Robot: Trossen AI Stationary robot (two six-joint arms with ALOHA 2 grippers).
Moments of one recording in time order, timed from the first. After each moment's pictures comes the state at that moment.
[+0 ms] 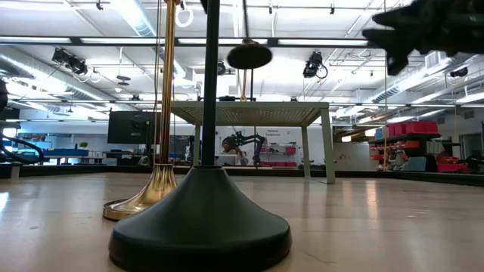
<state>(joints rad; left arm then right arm) 0.04 1.32 1.19 -0.14 0.12 0.01 0.04 0.39 0.15 0.37 0.06 0.22</state>
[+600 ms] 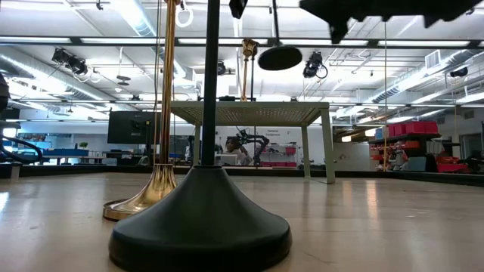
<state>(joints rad) 0.11 1.53 1.40 -0.16 0.23 0.05 0.04 1.02 0.60 0.39 -0.04 0.09</state>
